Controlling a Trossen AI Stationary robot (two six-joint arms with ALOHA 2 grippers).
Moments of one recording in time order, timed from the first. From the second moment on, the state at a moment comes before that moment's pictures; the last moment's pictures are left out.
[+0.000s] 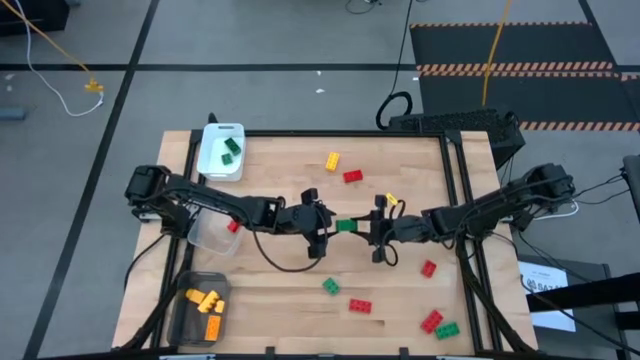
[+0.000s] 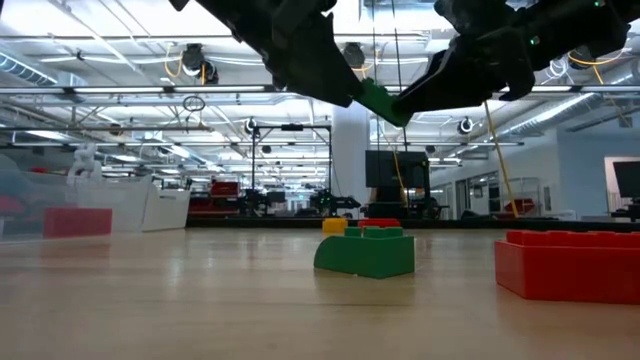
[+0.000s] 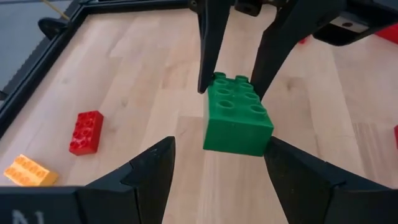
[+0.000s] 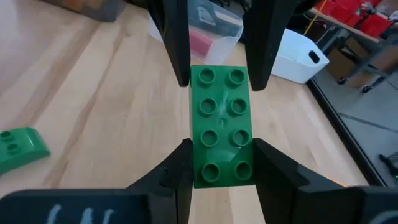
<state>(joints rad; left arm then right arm) -0.14 1.70 1.17 -0.10 -0.29 -0.05 0.26 1.29 0.54 0.32 0.41 -0.16</state>
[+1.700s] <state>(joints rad) -0.16 1.57 1.17 -0.44 -0.42 -0.18 0.25 1.29 0.54 0.20 0.50 -0.05</state>
